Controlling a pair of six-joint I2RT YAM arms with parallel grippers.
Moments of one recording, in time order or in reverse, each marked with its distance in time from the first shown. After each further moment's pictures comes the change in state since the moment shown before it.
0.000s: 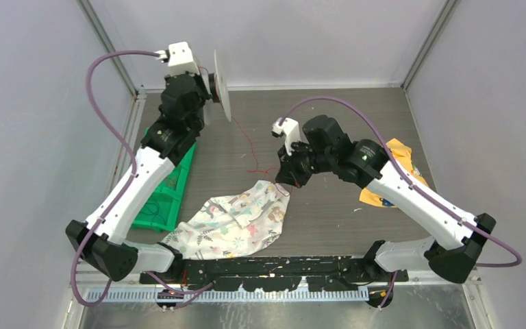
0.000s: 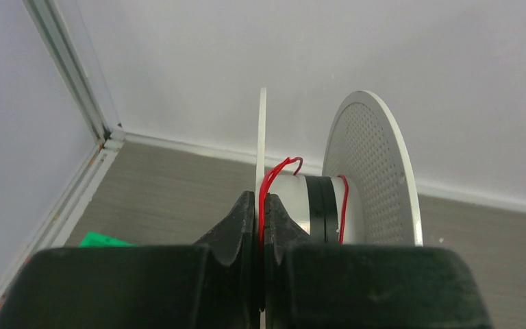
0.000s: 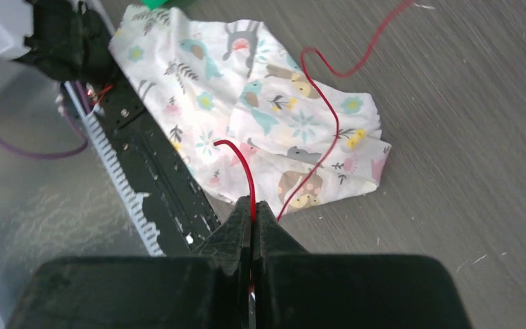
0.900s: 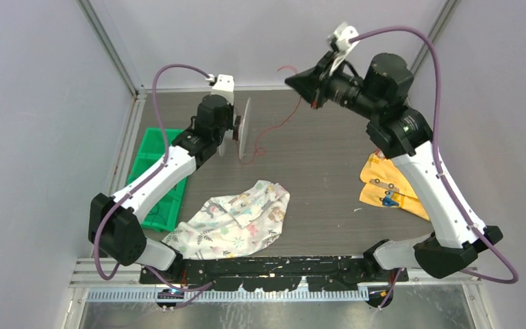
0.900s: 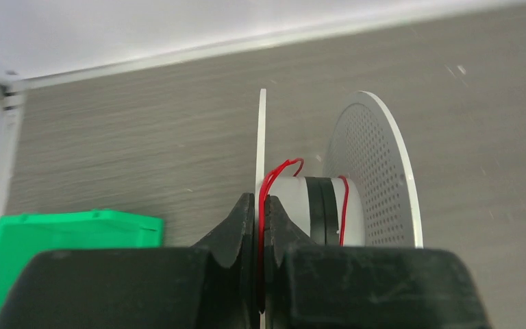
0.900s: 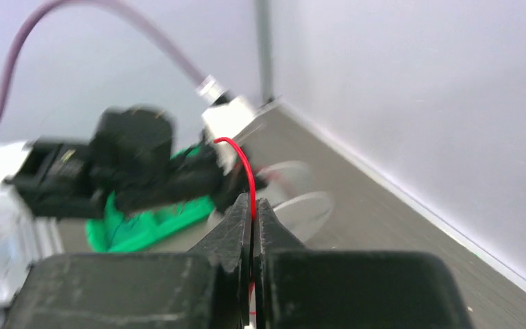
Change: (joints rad) left arm -0.046 0.127 -0.252 0.066 0.154 0.066; right arm -0.229 0.103 0.462 0.333 -0.130 -0.074
